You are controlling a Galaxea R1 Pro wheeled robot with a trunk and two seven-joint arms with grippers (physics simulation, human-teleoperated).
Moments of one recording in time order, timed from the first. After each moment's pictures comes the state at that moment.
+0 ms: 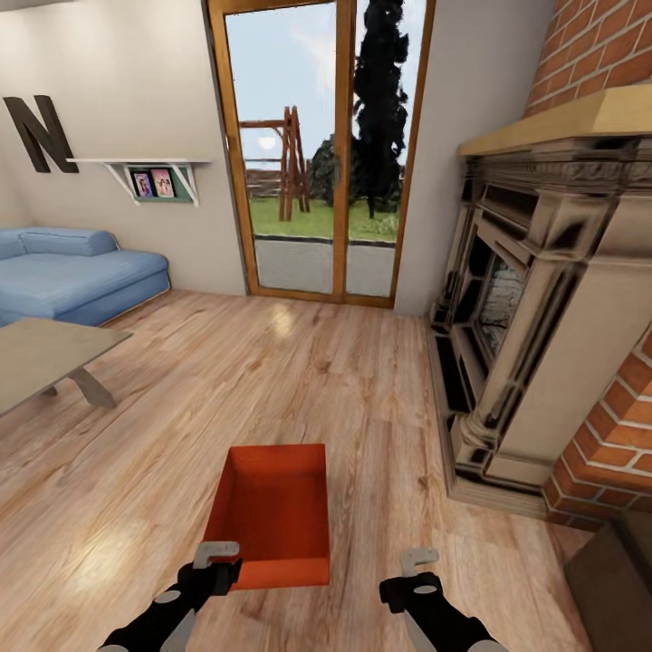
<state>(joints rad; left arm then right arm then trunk) -0.53 0.04 -0.09 -0.24 0.13 -0.10 -0.04 -0.54 0.12 0.13 -0.25 0.03 0.12 -0.18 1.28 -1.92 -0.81</state>
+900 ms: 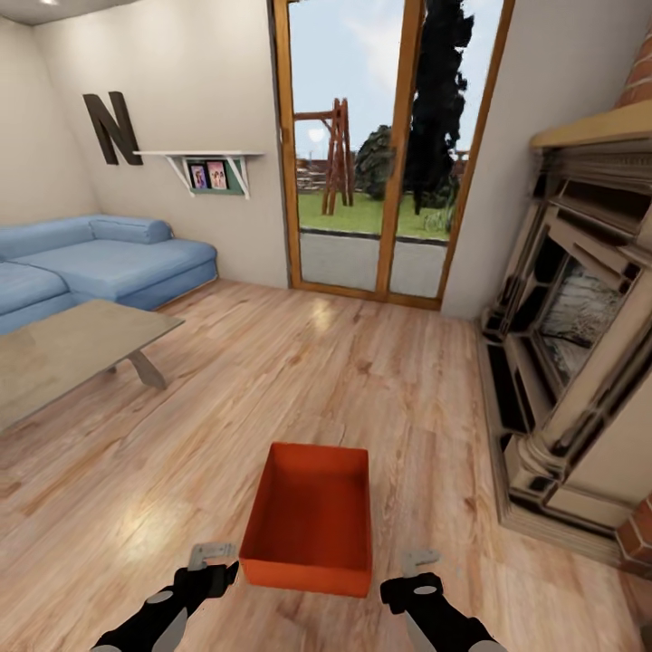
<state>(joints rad) -0.53 0.06 -0.10 -0.24 0.19 -0.08 -0.09 -0.54 0.12 0.13 -0.25 0.03 0.12 -0.19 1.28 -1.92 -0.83</state>
